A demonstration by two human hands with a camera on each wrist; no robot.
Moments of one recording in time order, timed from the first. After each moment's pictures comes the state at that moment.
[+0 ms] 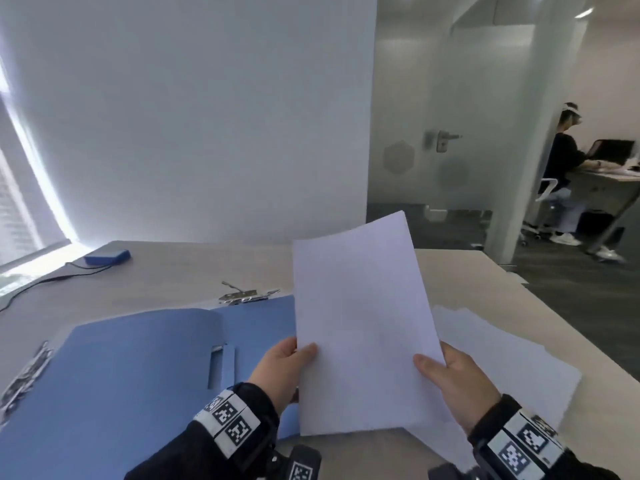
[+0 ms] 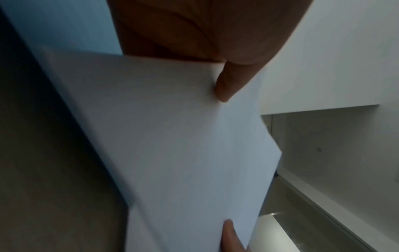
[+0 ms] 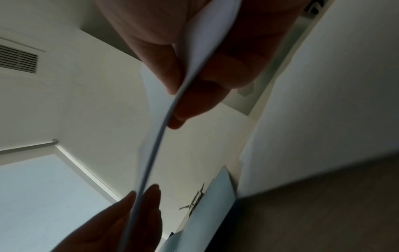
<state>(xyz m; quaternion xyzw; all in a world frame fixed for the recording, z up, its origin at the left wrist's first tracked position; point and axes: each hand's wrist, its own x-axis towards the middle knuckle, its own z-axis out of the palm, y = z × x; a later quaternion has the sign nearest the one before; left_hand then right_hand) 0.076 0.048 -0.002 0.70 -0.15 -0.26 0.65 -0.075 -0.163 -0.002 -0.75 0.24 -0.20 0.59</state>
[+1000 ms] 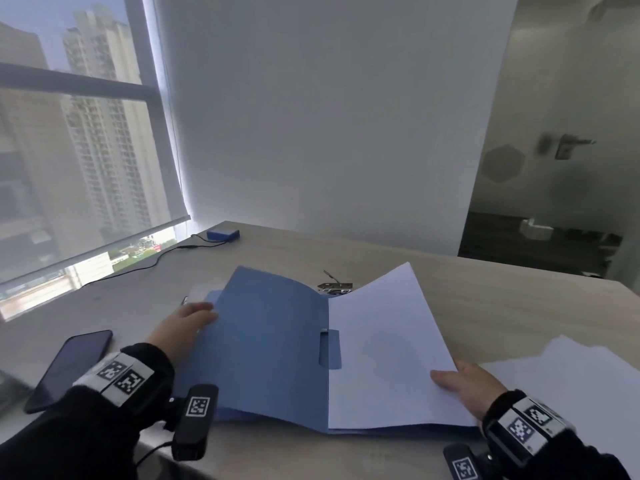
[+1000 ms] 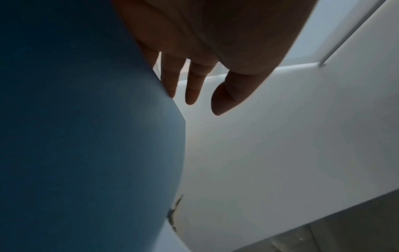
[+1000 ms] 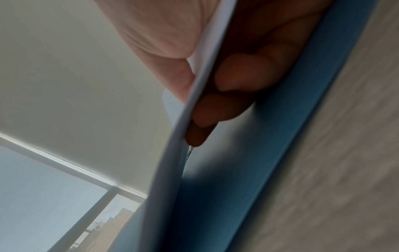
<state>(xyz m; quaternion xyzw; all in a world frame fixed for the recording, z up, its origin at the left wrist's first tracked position) 0.181 0.318 0.027 0.79 0.06 -0.02 0.61 0.046 -0.097 -0.038 -0.75 0.26 -0.02 0.61</state>
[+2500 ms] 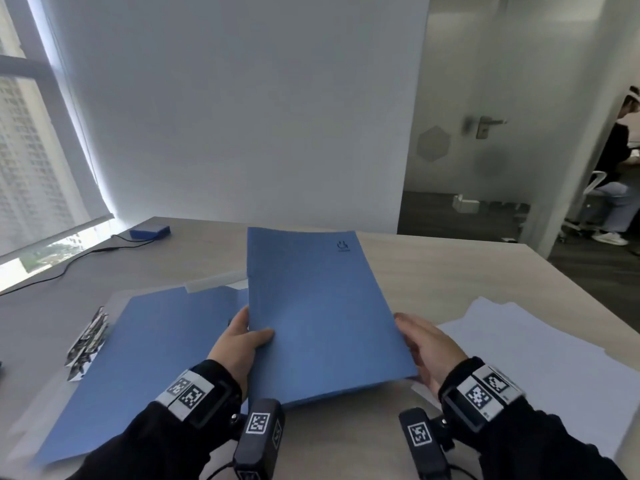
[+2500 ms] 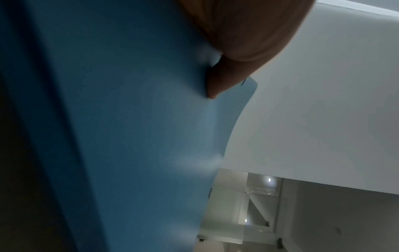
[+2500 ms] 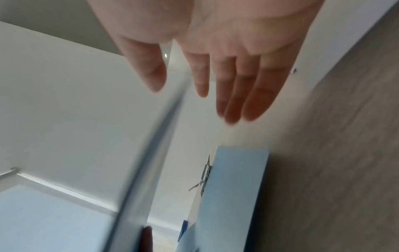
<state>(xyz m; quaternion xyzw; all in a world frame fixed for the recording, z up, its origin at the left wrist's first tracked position) 0.137 0.148 -0.012 0.58 -0.07 -0.21 0.78 0.010 -0.102 -0.005 -0.61 0.26 -0.10 0.74</state>
